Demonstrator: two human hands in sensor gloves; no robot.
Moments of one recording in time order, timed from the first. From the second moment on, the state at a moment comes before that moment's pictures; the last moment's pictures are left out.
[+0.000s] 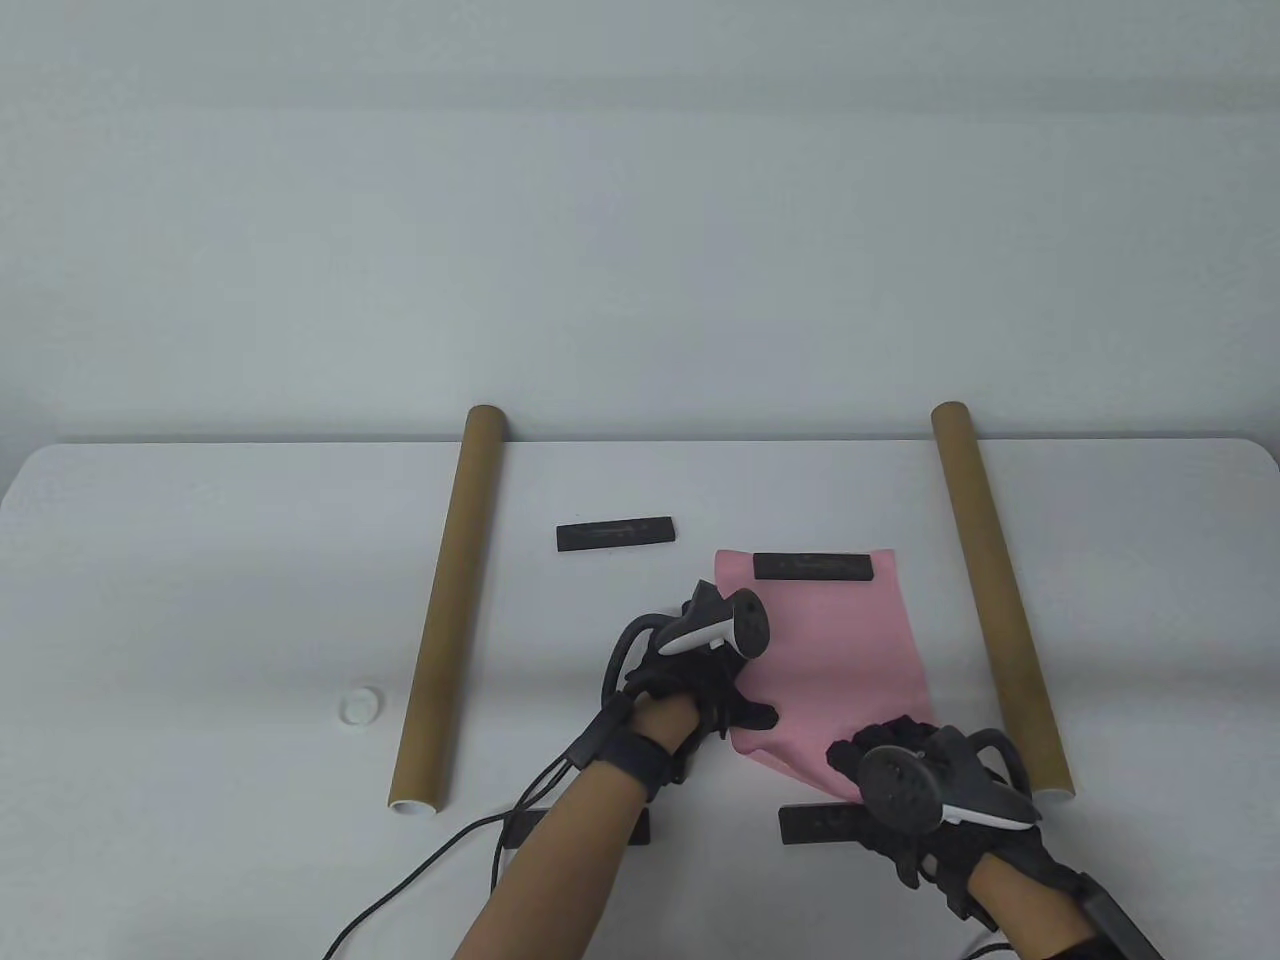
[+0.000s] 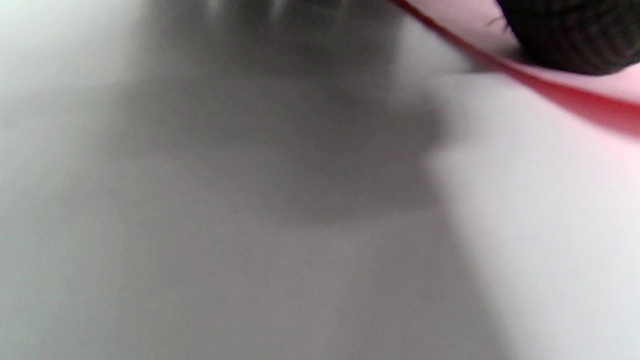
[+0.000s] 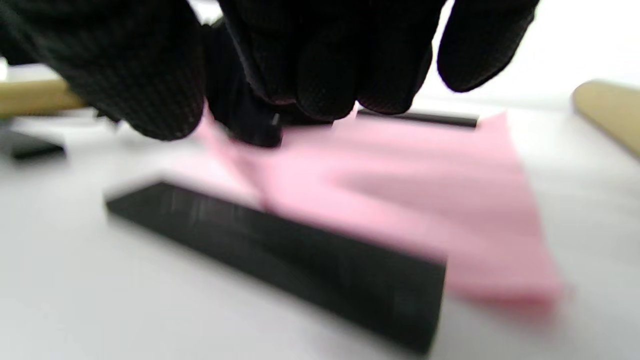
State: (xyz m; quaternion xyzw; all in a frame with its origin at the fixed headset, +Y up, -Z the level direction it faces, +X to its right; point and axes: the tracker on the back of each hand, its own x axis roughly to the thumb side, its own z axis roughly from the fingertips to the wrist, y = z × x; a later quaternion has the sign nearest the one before) left_hand 0.033 -0.789 -0.473 -0.31 -0.18 -0.01 0.93; right_hand 0.220 -0.701 -0.314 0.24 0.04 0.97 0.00
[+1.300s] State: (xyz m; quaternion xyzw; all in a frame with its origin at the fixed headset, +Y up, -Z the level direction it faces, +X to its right) left_hand 0.031 -0.791 -0.472 -0.31 -0.17 0.01 0.93; right_hand 0.180 -0.743 -0.581 0.02 0.02 0.99 -0.14
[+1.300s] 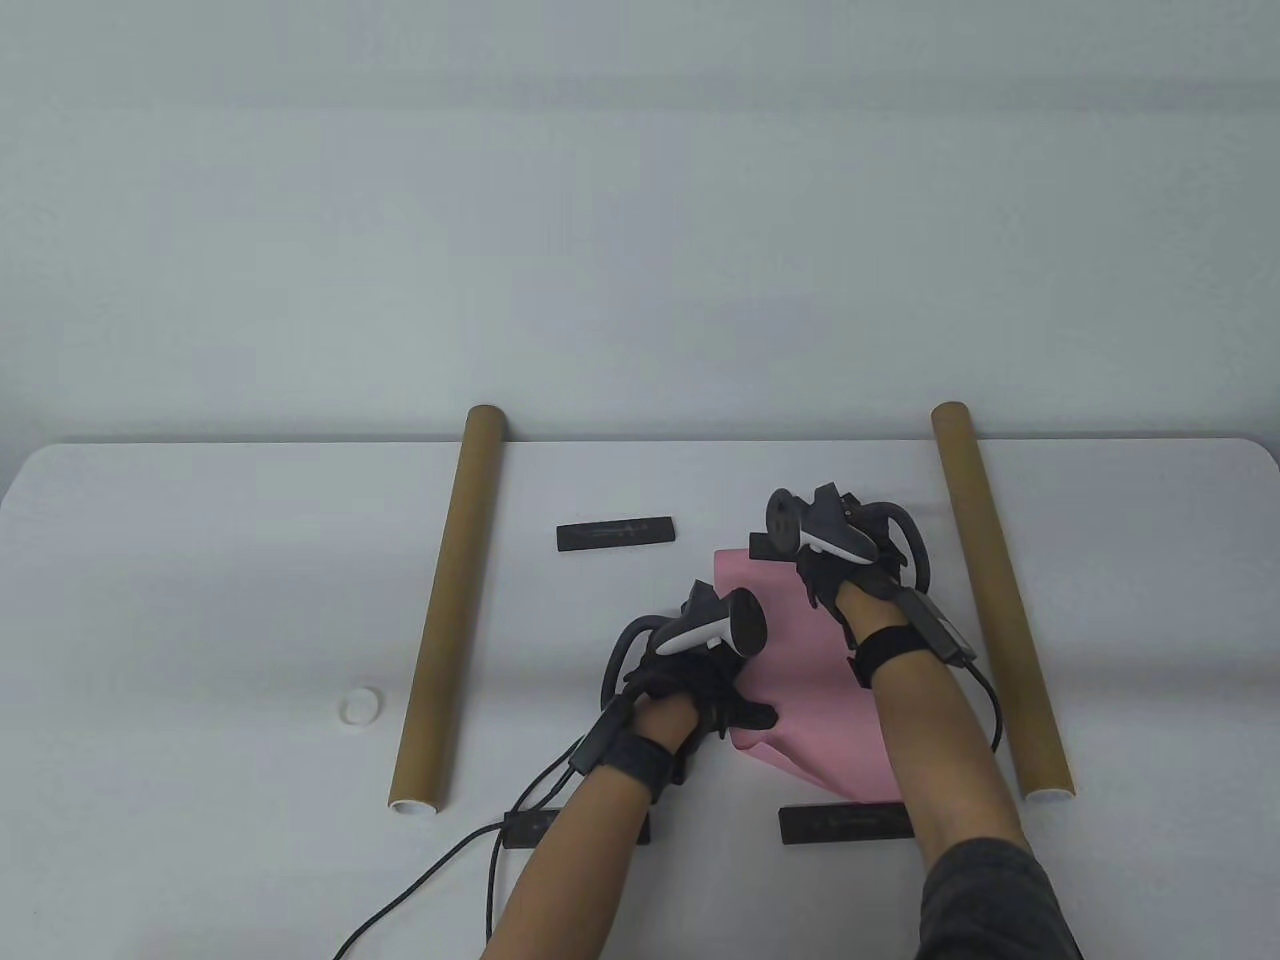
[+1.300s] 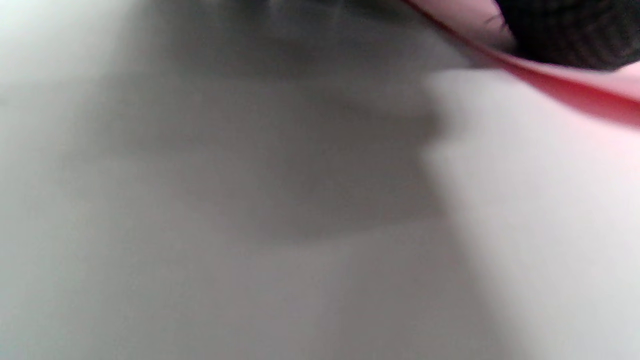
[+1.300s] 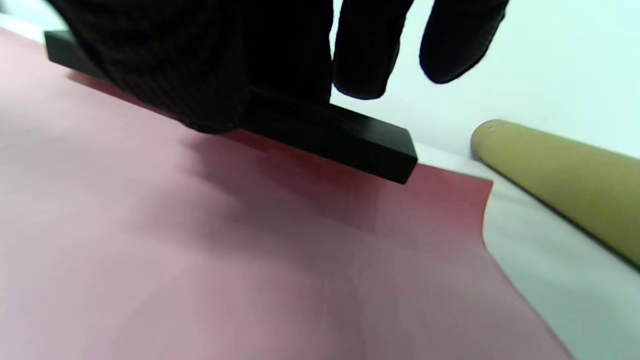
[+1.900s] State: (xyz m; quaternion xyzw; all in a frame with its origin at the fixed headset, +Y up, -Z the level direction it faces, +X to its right) left_hand 0.032 -0.792 -0.473 -0.32 -0.17 0.00 0.93; right_hand 0.188 -0.749 -0.588 0.01 0.05 0.99 -0.15
